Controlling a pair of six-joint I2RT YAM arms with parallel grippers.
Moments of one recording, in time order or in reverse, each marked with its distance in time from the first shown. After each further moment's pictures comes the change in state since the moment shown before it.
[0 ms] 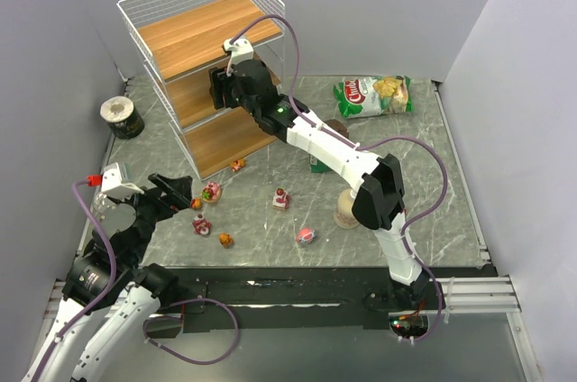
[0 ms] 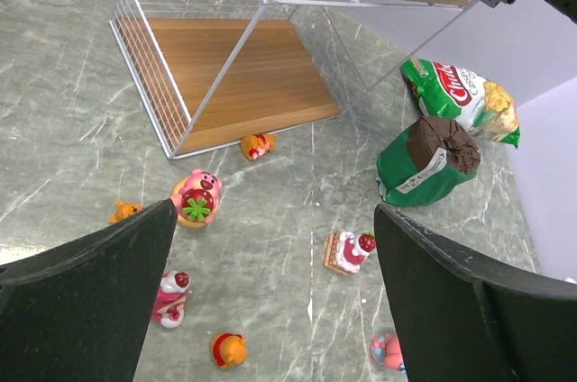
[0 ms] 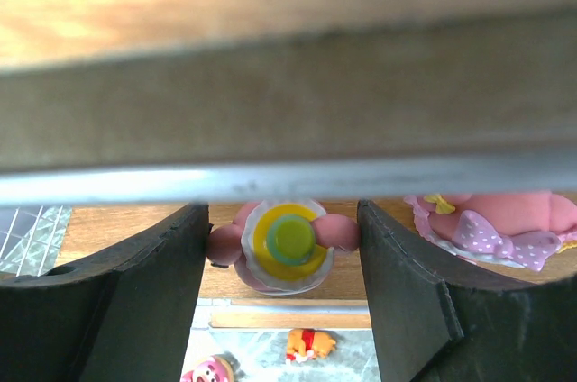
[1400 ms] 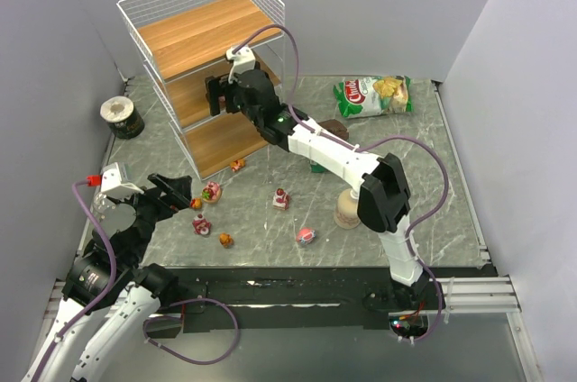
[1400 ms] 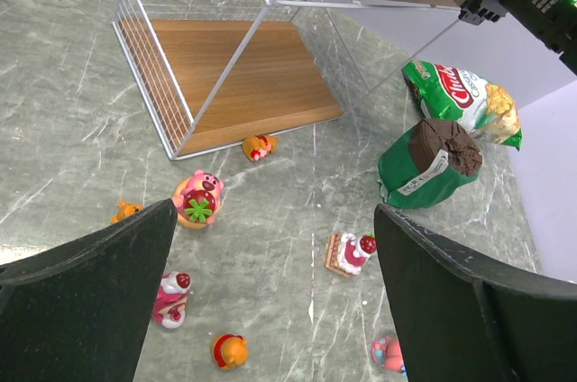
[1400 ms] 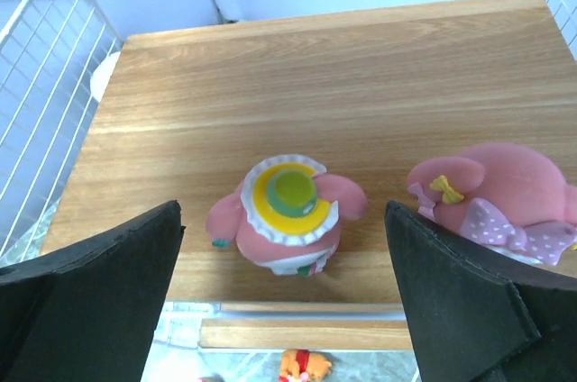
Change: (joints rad) left arm 0.000 0.000 0.000 0.000 -0.007 -0.001; right arm 0.005 -0.053 -0.184 0.199 0.004 -0.027
